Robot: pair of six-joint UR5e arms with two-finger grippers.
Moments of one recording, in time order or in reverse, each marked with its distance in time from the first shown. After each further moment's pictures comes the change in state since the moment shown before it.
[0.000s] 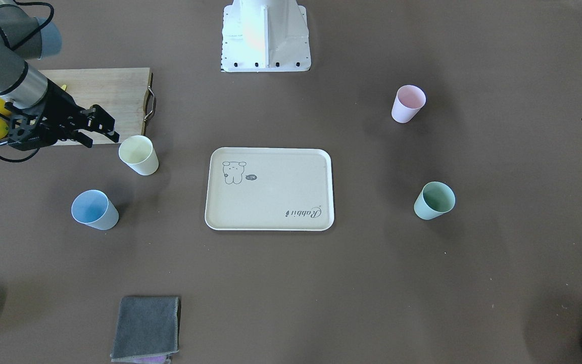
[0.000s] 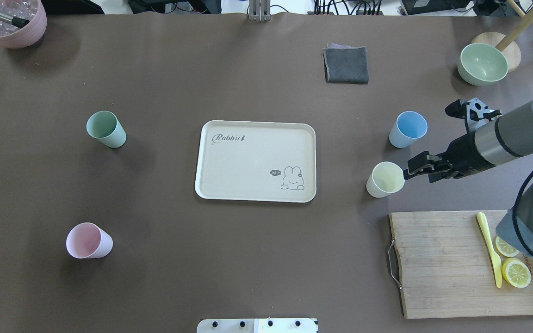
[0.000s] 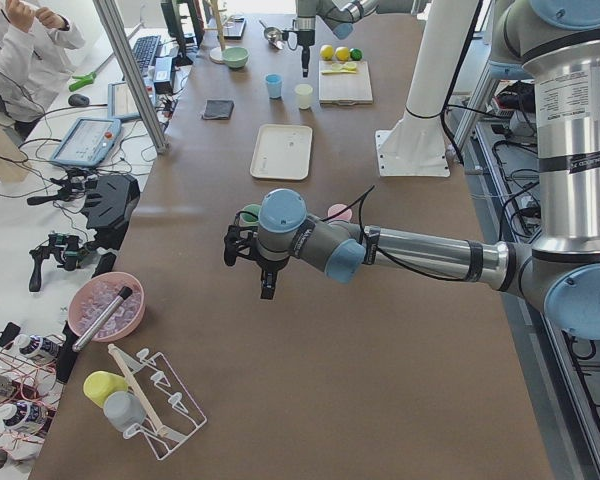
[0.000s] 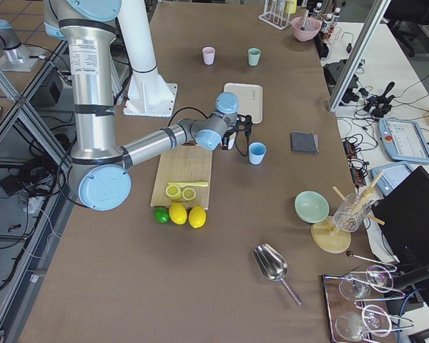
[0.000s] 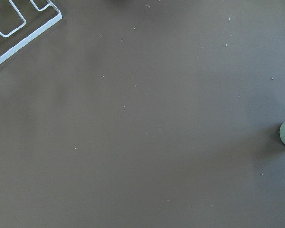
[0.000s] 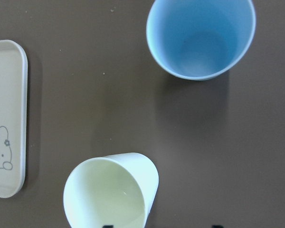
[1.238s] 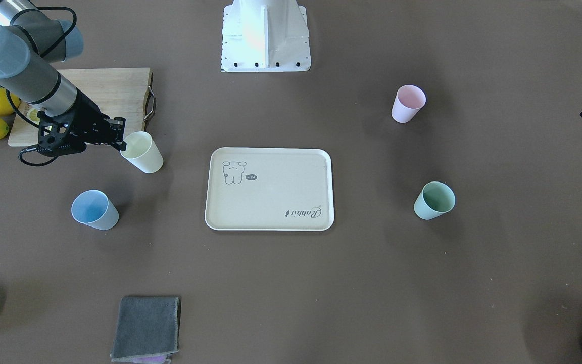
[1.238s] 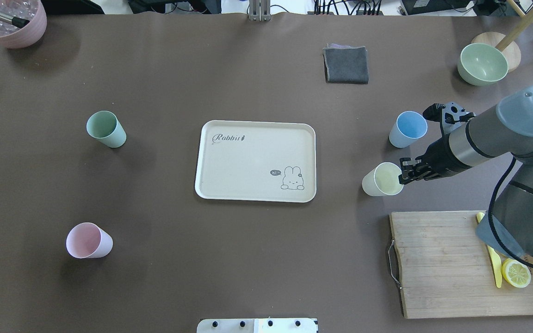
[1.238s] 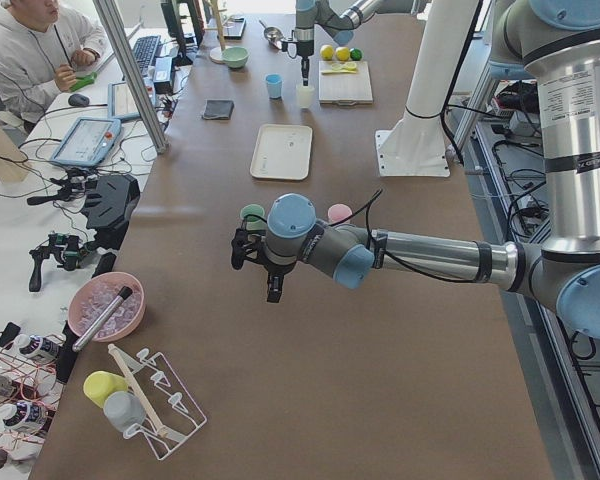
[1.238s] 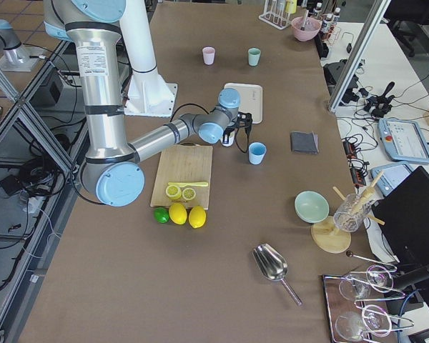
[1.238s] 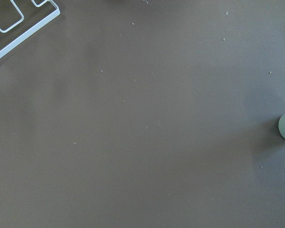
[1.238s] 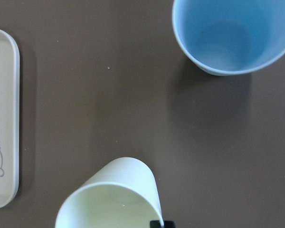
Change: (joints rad) left arm 0.000 0.044 -0.010 -0.044 -0.002 0.001; right arm -0.026 0.049 -0.015 -0.075 -0.027 0.001
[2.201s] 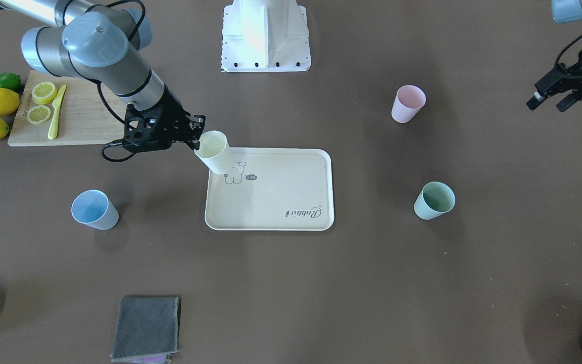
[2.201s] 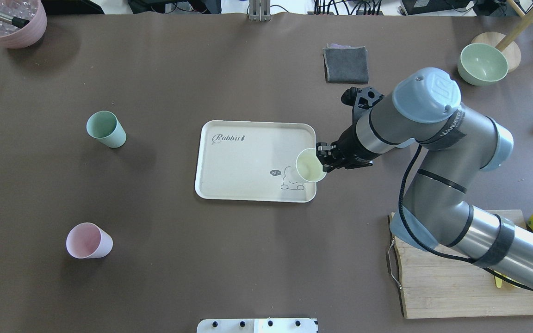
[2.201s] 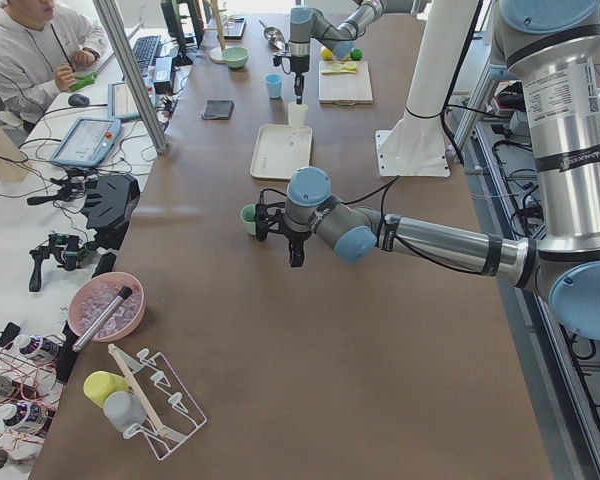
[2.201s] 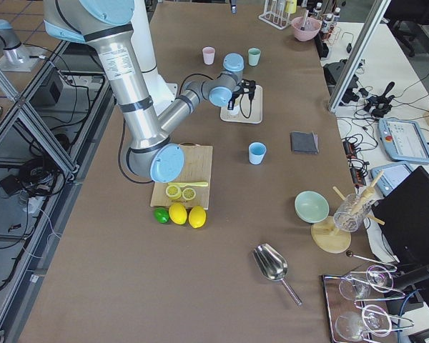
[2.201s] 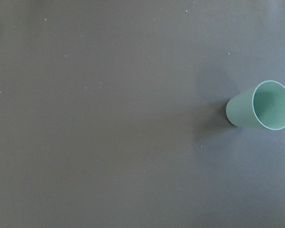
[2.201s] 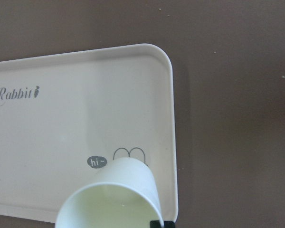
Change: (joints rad) left arm 0.248 0.045 -0.147 -0.140 0.052 -0.461; right arm -0.132 0.360 -0.075 -0.182 -0.124 0.182
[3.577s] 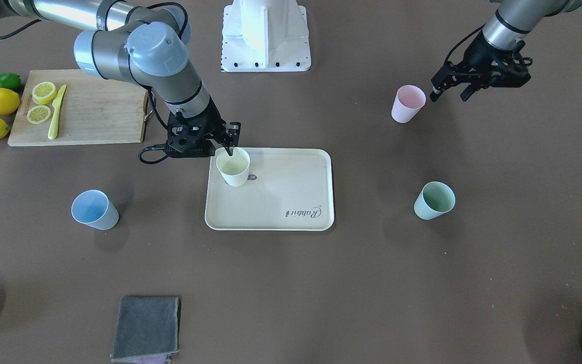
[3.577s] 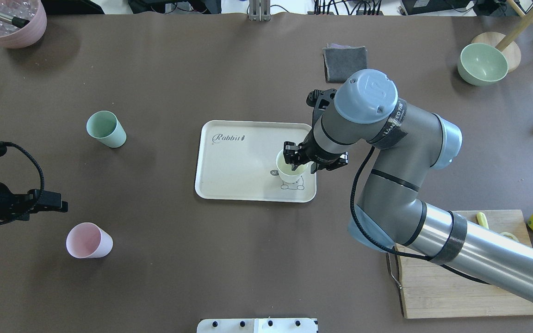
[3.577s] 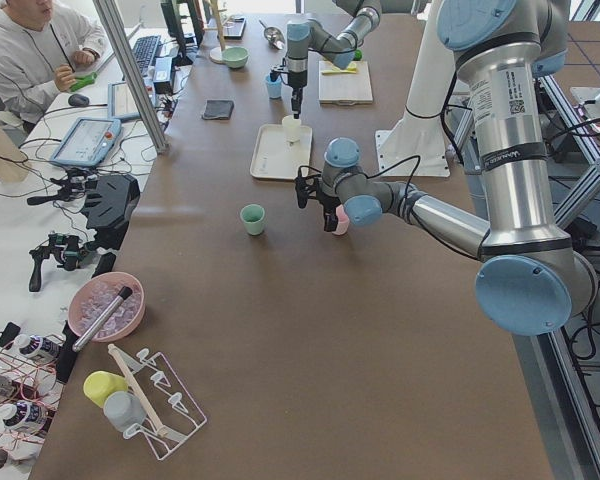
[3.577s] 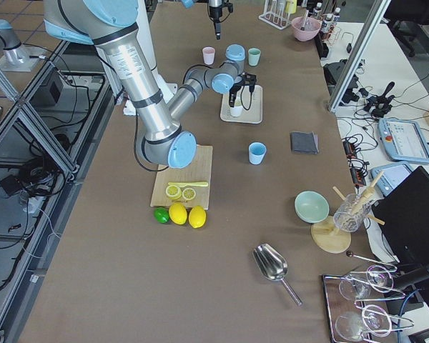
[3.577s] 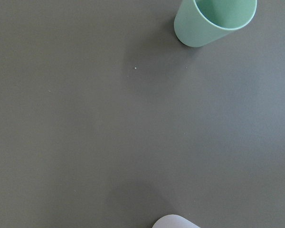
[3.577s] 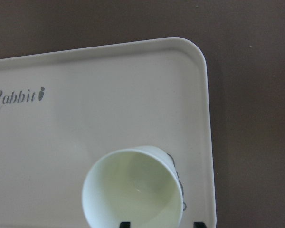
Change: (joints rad) left arm 0.490 0.001 -0.132 -0.027 0.353 -0.390; right arm -0.043 0.121 -0.056 -0.145 -0.065 0.013
